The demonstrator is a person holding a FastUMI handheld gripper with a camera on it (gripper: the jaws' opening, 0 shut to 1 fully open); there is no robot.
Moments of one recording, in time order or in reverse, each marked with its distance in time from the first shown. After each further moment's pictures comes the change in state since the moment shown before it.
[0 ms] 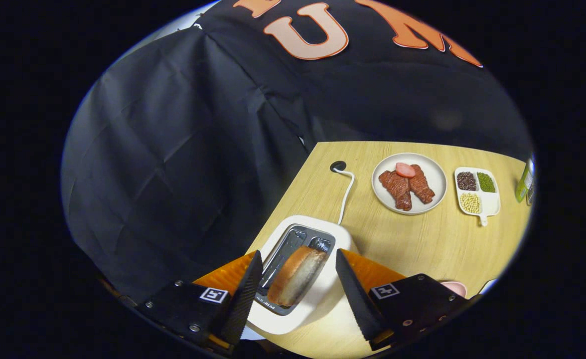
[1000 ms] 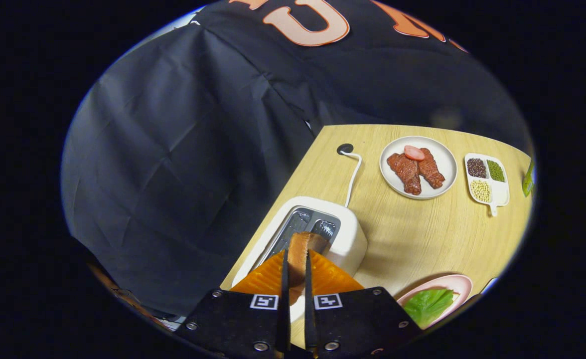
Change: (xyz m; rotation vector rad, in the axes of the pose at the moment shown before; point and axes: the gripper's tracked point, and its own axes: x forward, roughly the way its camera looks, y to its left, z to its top) arm -0.012 0.000 -0.012 0.004 0.042 0.079
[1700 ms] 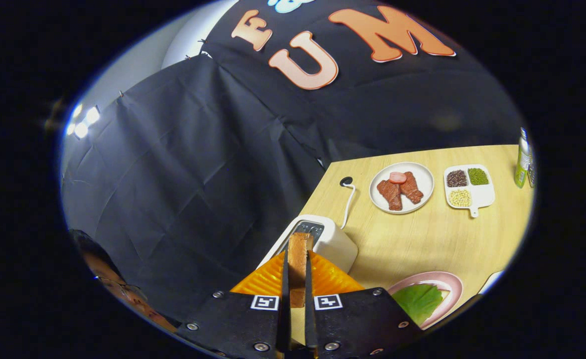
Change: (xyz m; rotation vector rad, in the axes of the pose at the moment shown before) arm -0.119 -0.033 0.001 0.040 -0.232 0.096
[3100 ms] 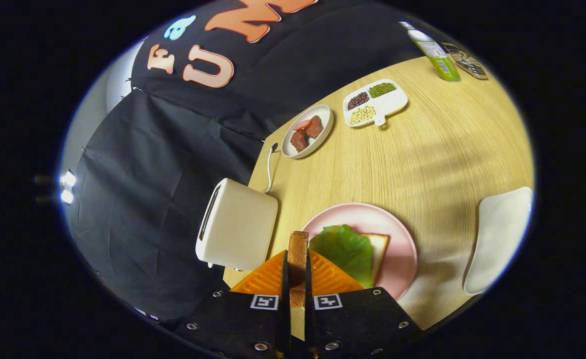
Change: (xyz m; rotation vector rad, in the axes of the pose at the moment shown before) arm -0.045 -0.174 -0.133 0.362 0.122 -0.082
